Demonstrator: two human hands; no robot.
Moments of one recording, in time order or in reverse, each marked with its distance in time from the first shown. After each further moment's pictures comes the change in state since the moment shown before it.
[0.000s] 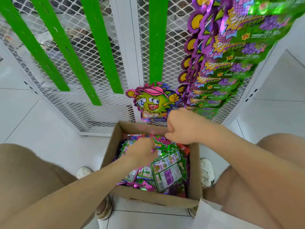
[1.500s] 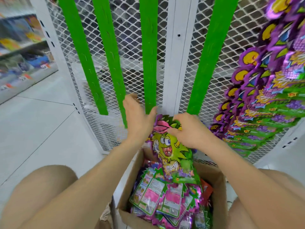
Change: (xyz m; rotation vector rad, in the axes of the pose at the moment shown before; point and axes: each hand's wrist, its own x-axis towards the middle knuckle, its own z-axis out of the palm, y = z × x) left_hand 0.017 -0.038 -0.191 -0.525 1.089 -0.151; right_hand 0.077 -0.059 -0.050 0.316 0.366 -0.075
